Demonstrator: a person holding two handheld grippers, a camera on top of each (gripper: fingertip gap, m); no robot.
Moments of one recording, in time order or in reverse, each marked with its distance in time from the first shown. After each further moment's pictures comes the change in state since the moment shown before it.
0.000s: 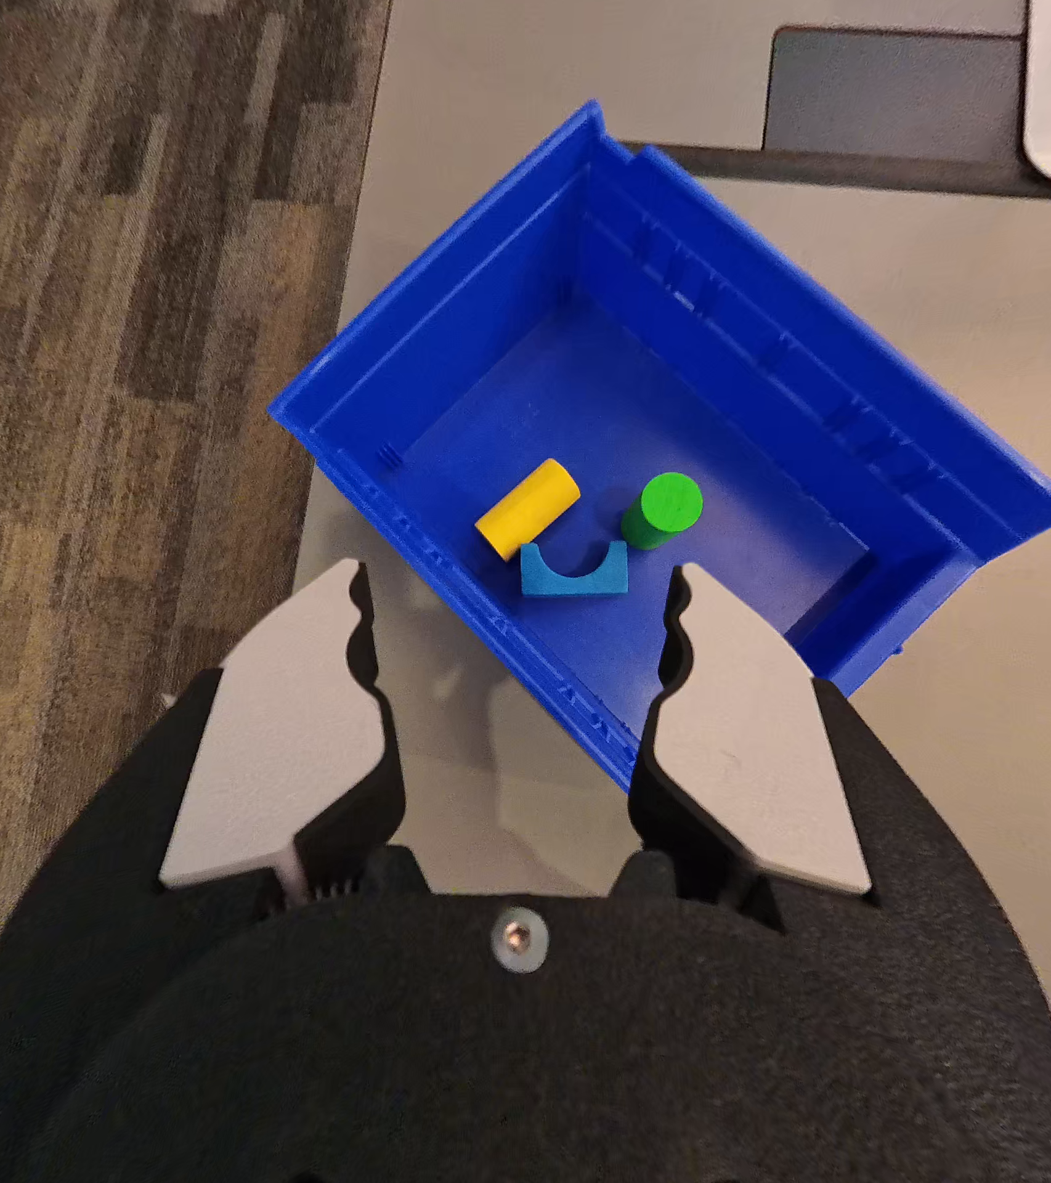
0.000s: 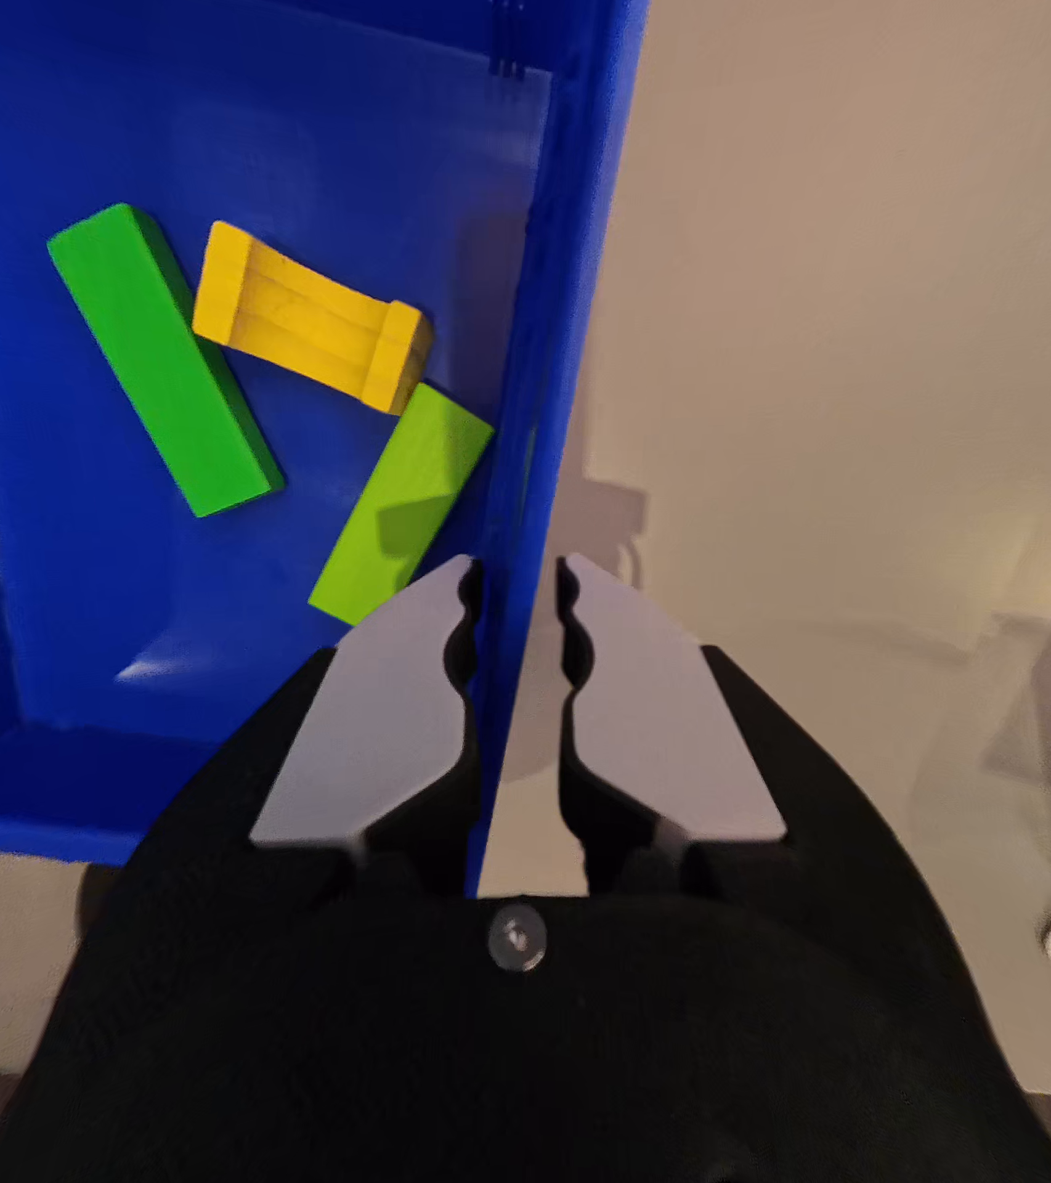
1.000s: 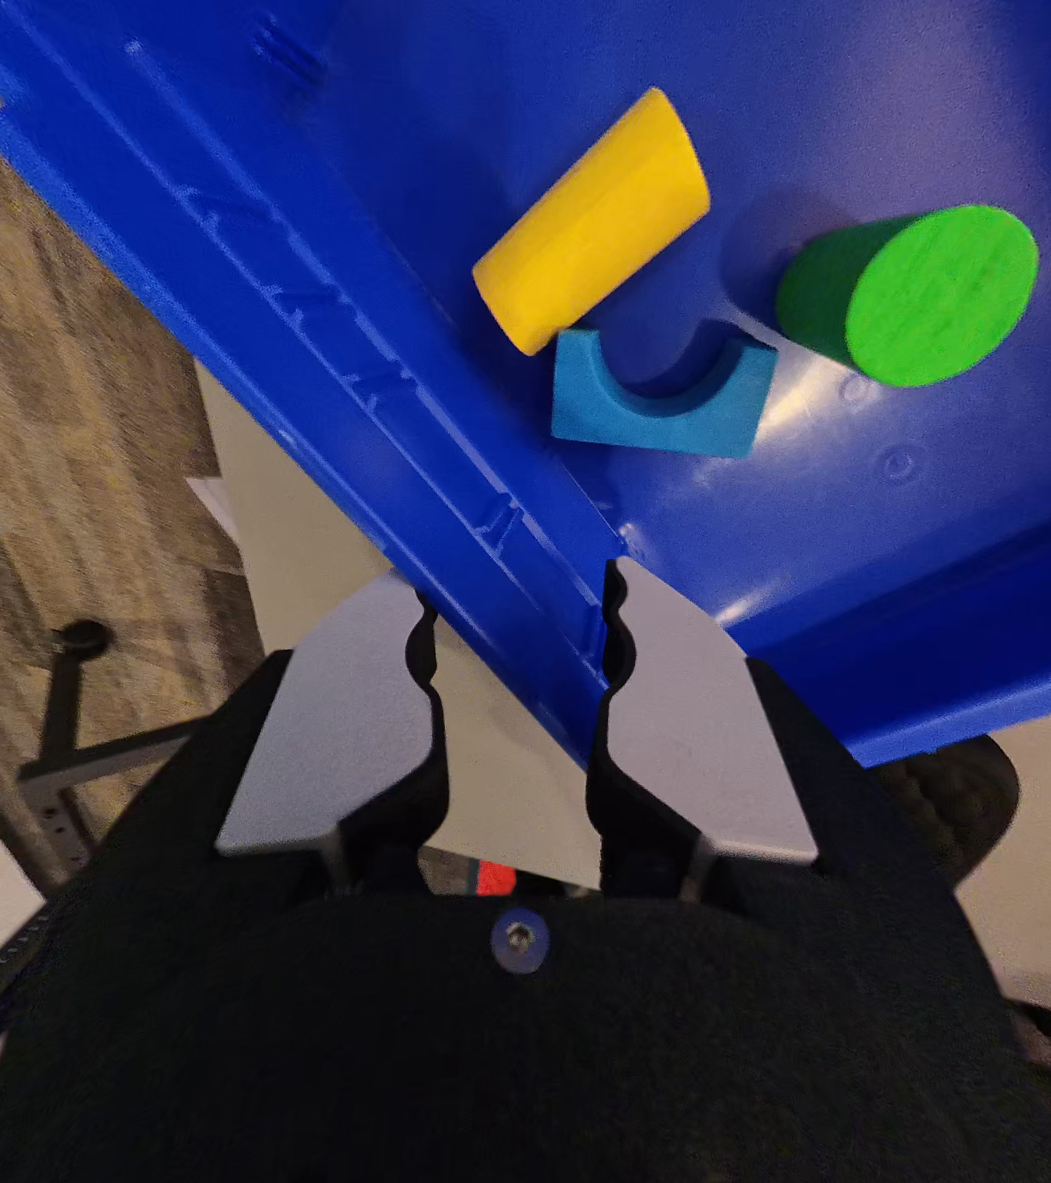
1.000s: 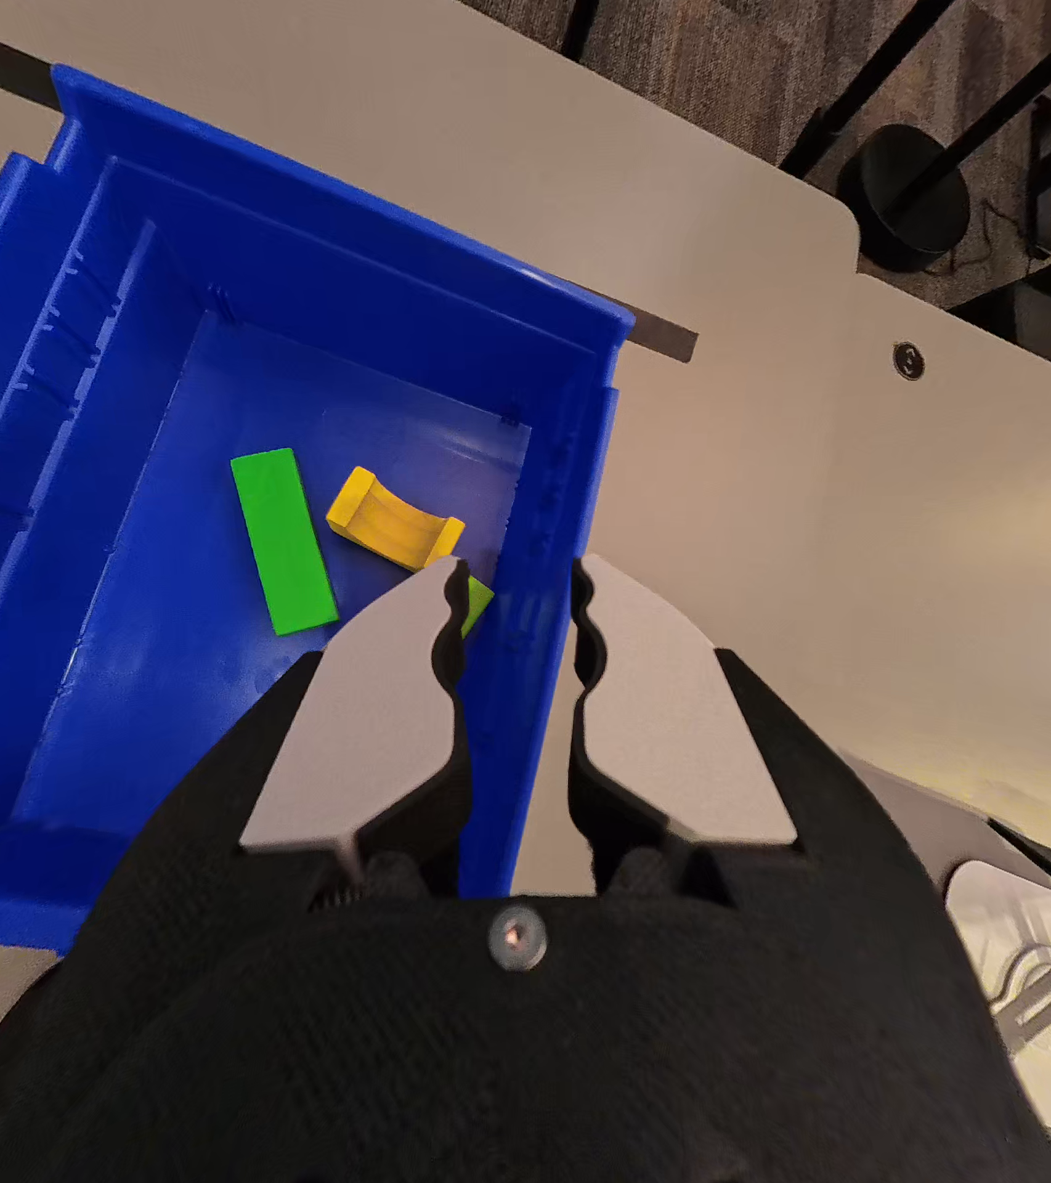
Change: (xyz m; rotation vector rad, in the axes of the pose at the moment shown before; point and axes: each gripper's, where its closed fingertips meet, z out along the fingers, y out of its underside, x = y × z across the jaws) left arm -0.002 0.075 0.078 -0.610 -0.126 0.095; right arm -0.022 -0.058 -0.074 0.407 0.172 -0.164
